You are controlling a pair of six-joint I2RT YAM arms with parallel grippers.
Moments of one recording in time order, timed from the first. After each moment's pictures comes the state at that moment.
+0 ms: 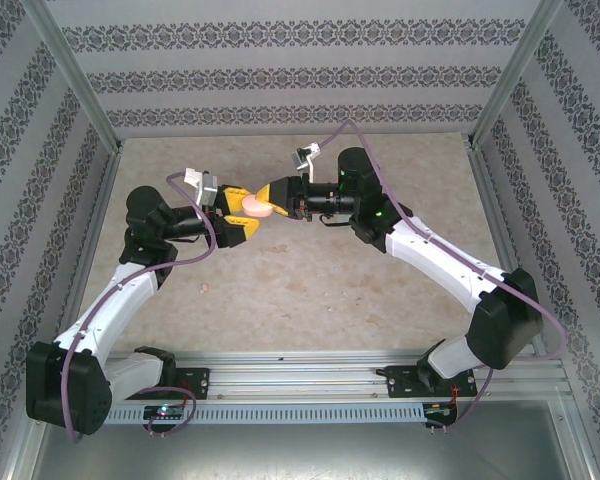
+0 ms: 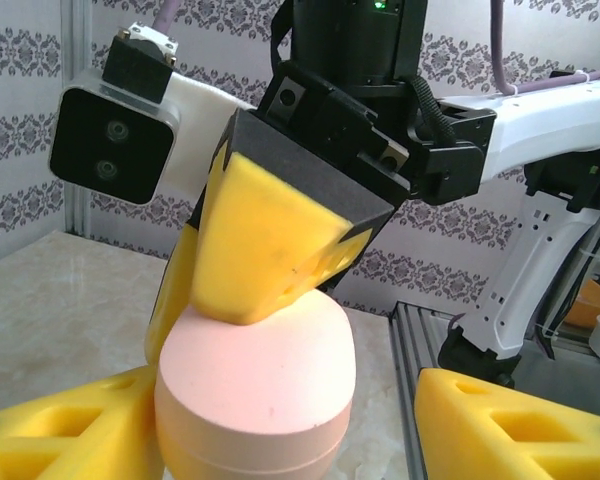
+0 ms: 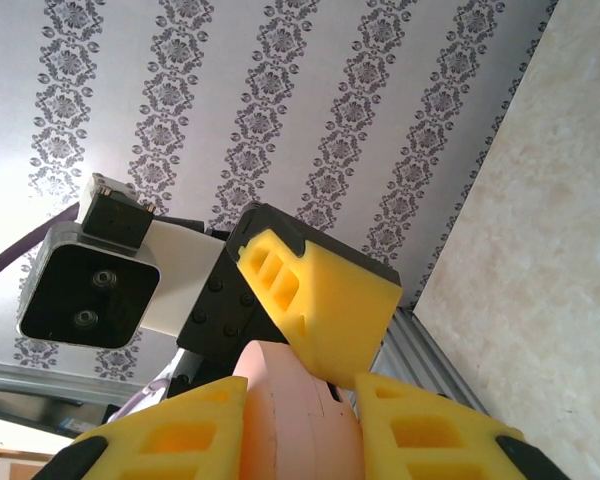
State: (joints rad) left arm -0.17 1.12 0.77 0.52 1.18 -0.33; right arm 0.64 1.49 1.23 0.13 -0.83 1.15
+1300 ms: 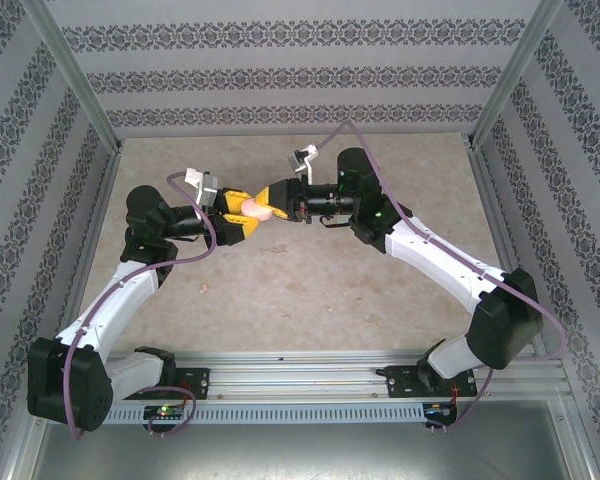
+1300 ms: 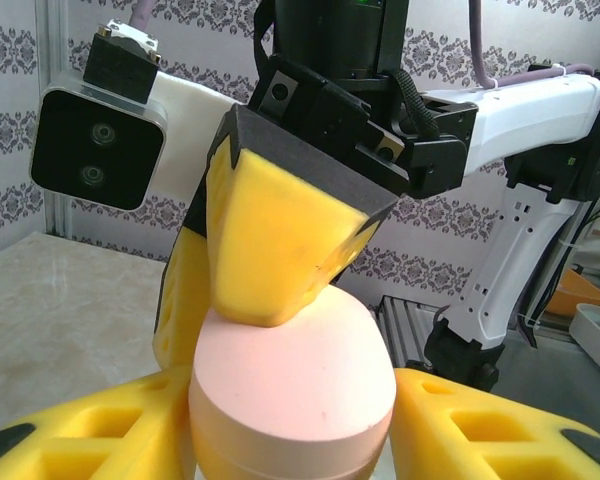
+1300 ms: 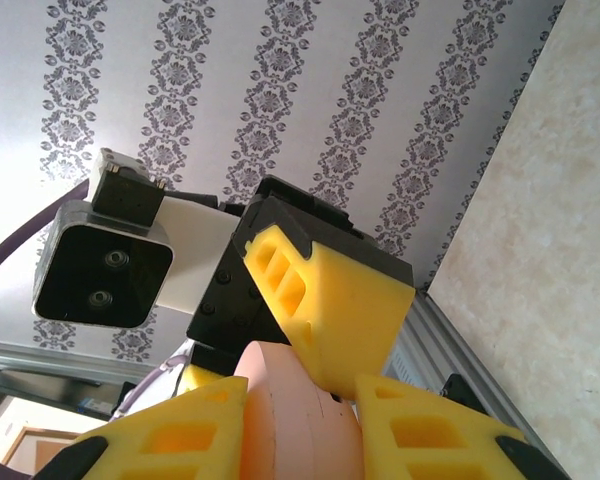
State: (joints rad) left arm -0.17 1.14 0.77 0.55 1.23 -0.34; right arm 0.64 1.49 1.23 0.14 -0.88 1.18
